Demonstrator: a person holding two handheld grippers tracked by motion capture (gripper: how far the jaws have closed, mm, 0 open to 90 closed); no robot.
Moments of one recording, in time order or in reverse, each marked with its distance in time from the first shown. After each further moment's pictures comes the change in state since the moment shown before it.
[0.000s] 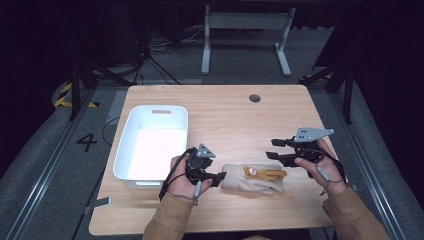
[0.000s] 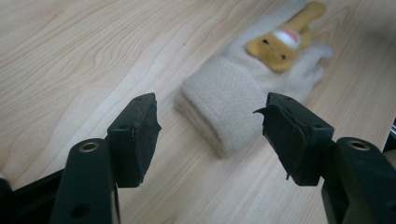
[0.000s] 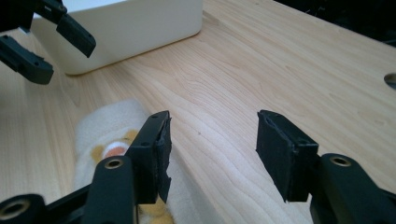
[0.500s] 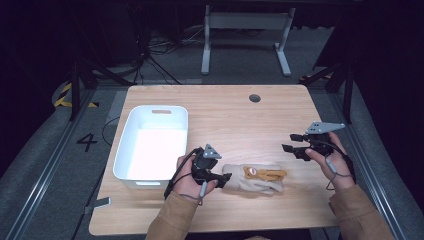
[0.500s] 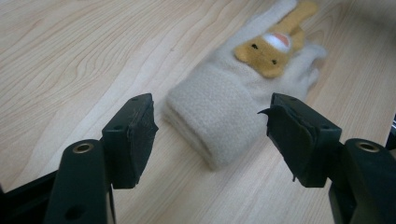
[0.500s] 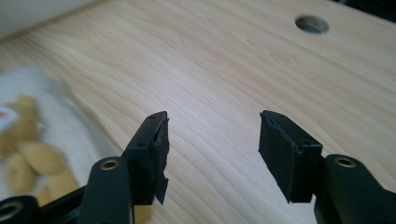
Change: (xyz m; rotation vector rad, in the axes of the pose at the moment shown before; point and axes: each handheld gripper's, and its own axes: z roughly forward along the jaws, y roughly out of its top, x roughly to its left) left arm -0.005 0.005 0.014 0.006 -0.006 0.039; right arm -0.042 -0.019 -0.018 0.136 -0.205 0.085
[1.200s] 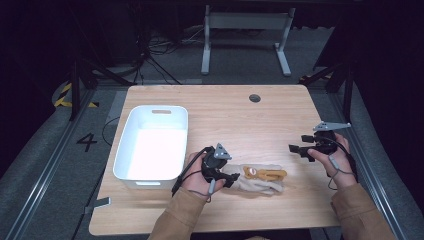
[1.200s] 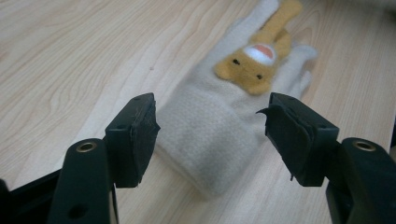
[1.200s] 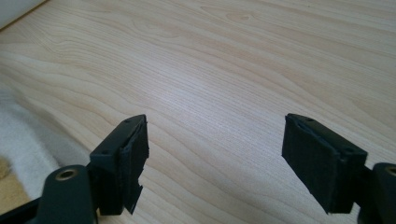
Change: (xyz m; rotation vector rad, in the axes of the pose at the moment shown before) left arm -0.007 0.013 0.020 0.000 -0.052 0.099; right arm -0.025 -0.020 0.002 0.043 -0.051 0.207
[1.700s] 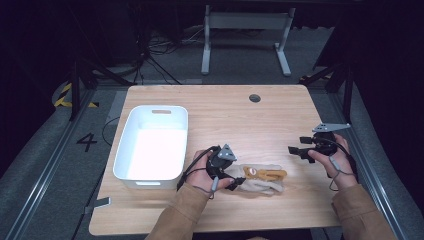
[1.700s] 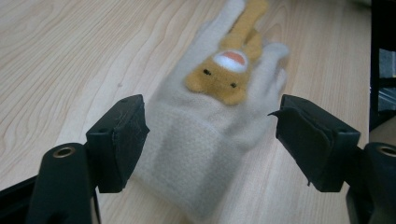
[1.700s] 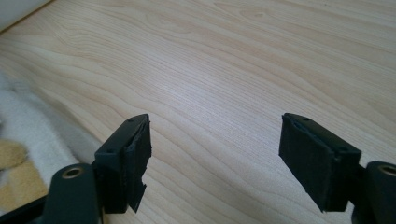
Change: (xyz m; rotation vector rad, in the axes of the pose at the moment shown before) left arm 0.006 0.003 0.014 -0.018 -0.129 0.114; right arm 0.002 -0.002 -0.001 0.006 0.040 -0.027
